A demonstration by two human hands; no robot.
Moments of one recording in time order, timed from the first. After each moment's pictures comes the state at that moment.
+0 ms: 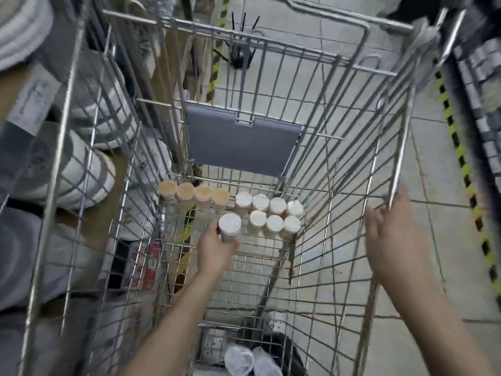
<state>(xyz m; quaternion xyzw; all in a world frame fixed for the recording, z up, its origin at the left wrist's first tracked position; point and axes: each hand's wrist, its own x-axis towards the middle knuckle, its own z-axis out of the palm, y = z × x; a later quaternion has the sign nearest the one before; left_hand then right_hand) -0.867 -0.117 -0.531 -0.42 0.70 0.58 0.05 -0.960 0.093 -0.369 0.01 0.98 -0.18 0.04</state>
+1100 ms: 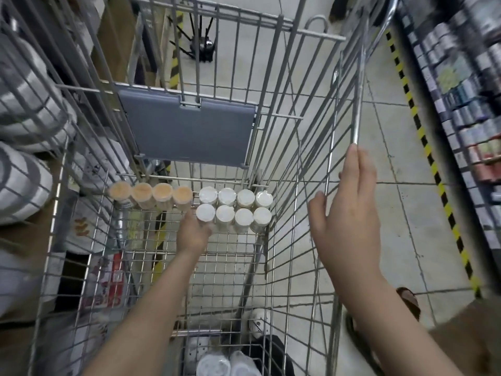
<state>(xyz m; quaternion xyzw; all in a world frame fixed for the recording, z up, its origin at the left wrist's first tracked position) -0.914 -0.109 -0.614 -0.39 0.75 0.53 0.10 -0.956 0.088 -0.394 -0.09 0.98 -0.16 -0.12</state>
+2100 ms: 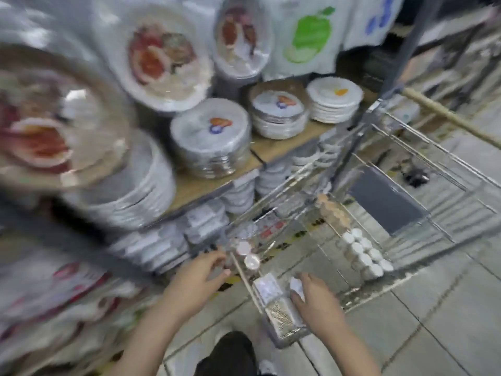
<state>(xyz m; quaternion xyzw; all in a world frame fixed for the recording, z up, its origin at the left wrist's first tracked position) -0.442 0.046 -0.206 -0.54 0.75 0.37 -0.09 -0.672 0.129 -0.248 -0.56 0.77 -0.05 0.31</state>
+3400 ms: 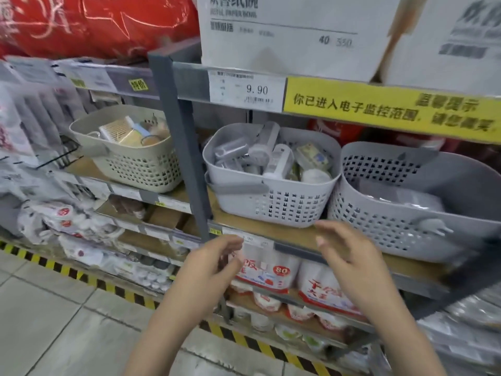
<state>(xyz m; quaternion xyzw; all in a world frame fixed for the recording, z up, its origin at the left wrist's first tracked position) 0.112 0.215 -0.073 -0.78 0.46 0.19 -0.37 -0.077 0.074 -0.059 -0.83 0.37 -0.27 0.33</state>
